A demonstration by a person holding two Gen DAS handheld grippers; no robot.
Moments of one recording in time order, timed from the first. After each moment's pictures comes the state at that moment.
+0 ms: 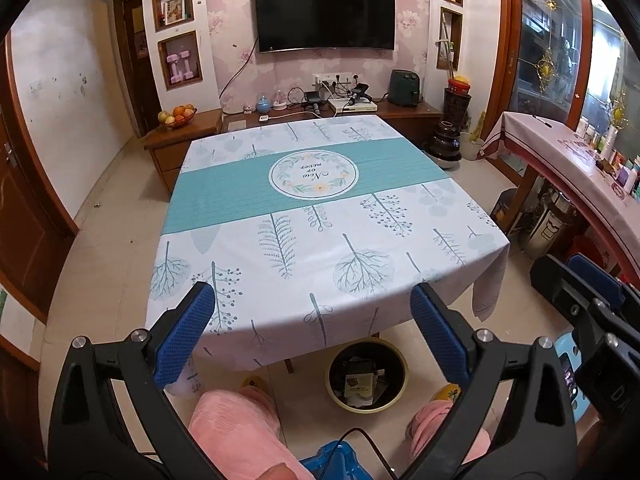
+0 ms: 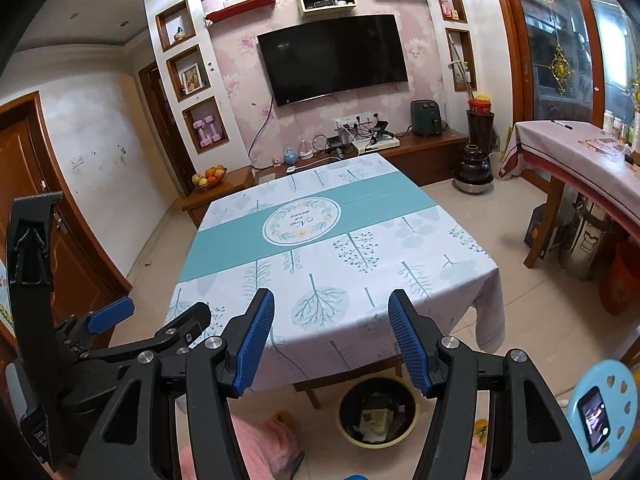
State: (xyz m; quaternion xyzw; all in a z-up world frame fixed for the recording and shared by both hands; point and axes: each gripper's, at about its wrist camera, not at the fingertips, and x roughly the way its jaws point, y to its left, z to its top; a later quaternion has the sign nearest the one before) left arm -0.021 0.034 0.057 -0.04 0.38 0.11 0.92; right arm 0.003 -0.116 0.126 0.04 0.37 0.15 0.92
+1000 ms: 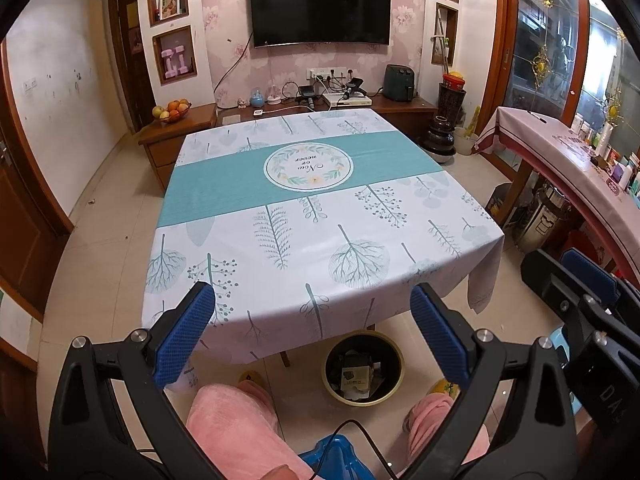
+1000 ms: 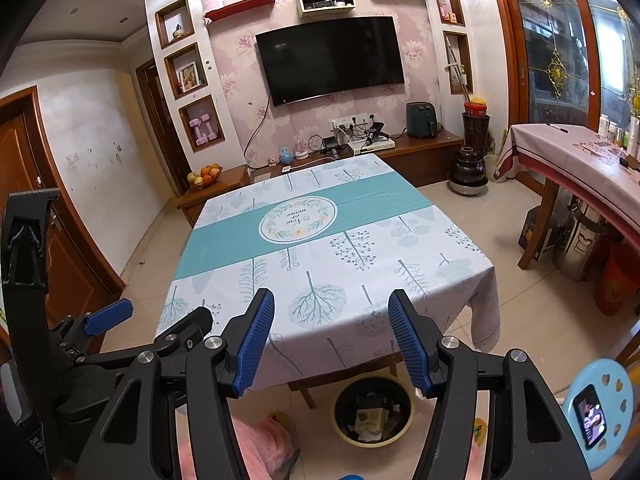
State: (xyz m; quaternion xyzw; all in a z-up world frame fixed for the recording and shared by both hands) left arm -0.024 0.035 0.053 -0.04 0.39 0.10 0.91; right arm -0.001 -0.114 0.120 0.03 0.37 0.14 0.92
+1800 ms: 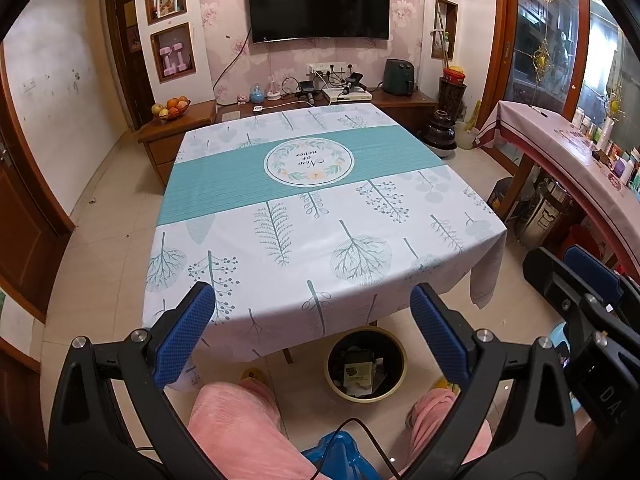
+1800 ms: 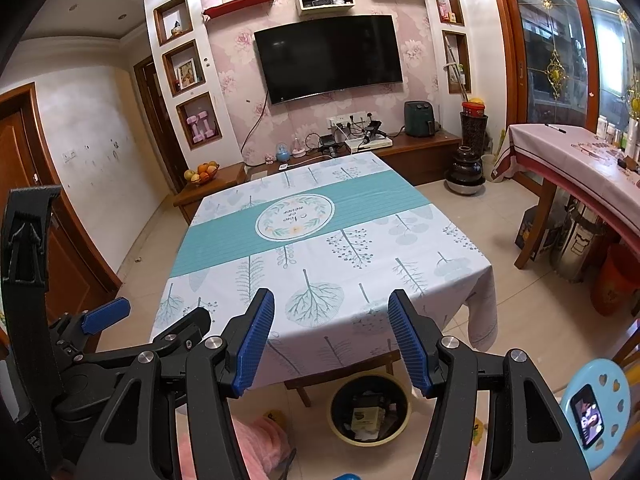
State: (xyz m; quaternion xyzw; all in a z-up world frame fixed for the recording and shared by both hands) left arm -0.022 0.037 0.048 -0.05 0.40 0.10 0.91; right arm 0.001 -0.113 0.118 0.03 0.37 0.14 0.92
